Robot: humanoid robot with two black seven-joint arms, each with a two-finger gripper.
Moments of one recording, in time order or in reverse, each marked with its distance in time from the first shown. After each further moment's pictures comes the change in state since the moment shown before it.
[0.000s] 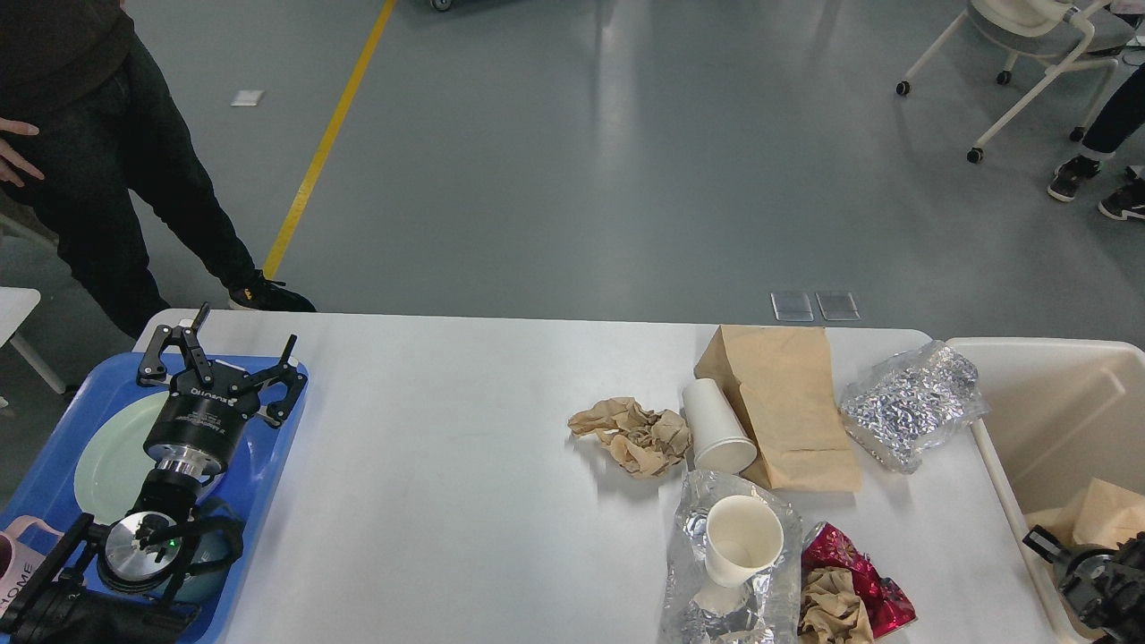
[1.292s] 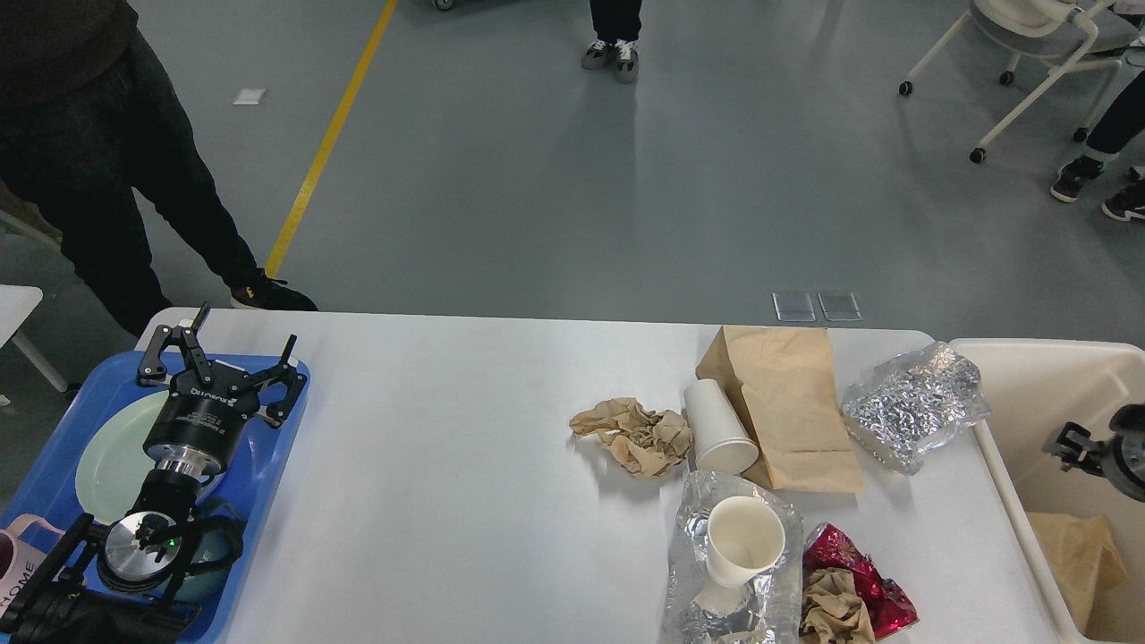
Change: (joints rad) left arm 0.000 0.000 0.001 0.000 0.000 0.000 0.000; right arm 0.834 -0.263 -0.376 0.829 -0.069 0.139 -0.244
